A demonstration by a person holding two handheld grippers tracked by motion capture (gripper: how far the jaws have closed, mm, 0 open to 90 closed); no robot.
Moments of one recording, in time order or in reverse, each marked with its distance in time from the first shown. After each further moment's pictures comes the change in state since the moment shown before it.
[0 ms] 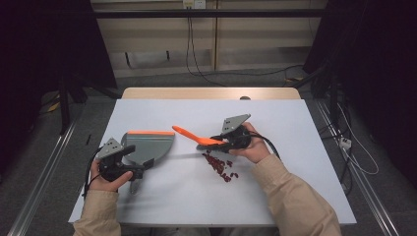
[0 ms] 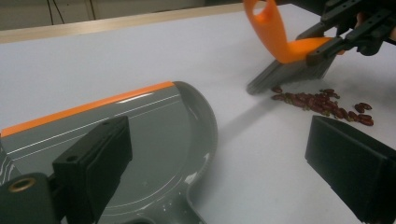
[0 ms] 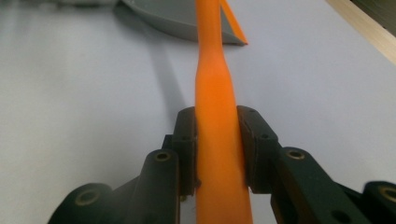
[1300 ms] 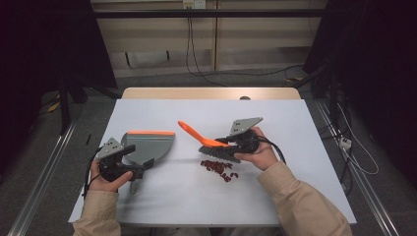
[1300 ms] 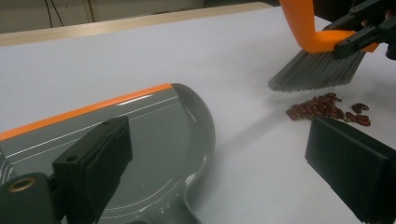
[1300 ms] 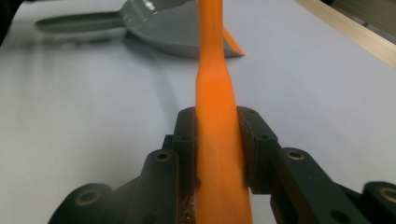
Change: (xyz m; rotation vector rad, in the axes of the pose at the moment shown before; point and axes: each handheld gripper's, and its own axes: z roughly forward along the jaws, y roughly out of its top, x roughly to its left) left arm -0.001 0.001 -0.001 -0.003 -0.007 0.007; right arm 0.020 -0.002 -0.027 -0.079 -0.054 0.155
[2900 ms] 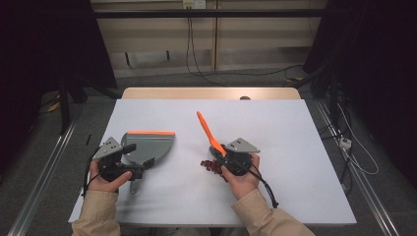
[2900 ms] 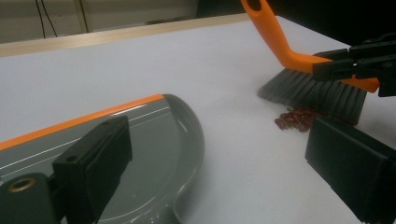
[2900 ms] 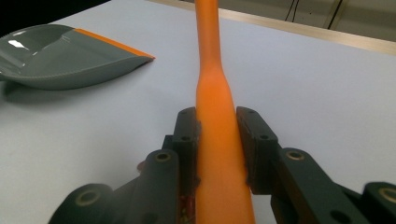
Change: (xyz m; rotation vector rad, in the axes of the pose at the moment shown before) left arm -0.004 0.004 -0.004 -0.033 -0.026 -0.003; right arm 0.075 -0.018 0.022 -0.094 -0.550 0.341
